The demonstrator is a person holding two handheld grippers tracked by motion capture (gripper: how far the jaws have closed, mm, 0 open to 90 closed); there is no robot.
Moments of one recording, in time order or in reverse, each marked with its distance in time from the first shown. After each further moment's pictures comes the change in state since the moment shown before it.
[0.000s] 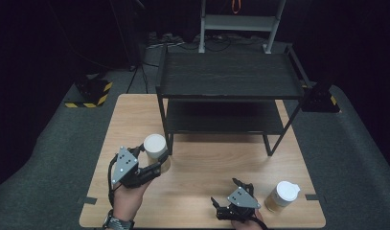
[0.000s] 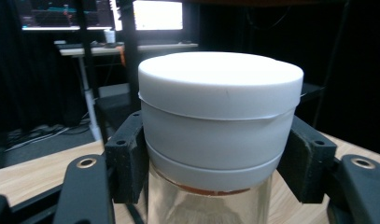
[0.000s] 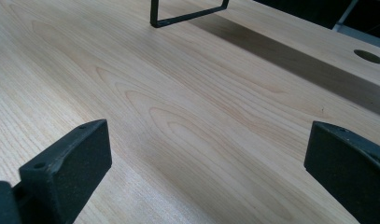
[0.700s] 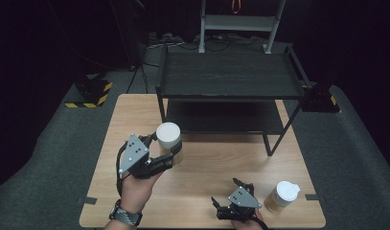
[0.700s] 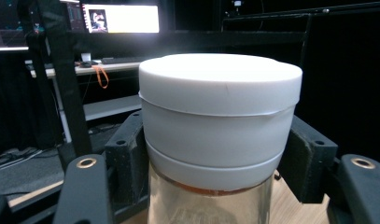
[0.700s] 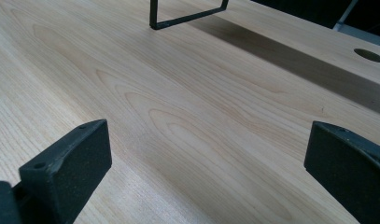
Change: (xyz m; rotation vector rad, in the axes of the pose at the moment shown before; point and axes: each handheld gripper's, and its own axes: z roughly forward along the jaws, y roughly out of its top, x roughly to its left) left arm -0.007 0.040 0.019 -0.045 -0.079 0.010; right arm -0.002 -0.001 0.000 -0.007 0.004 0.014
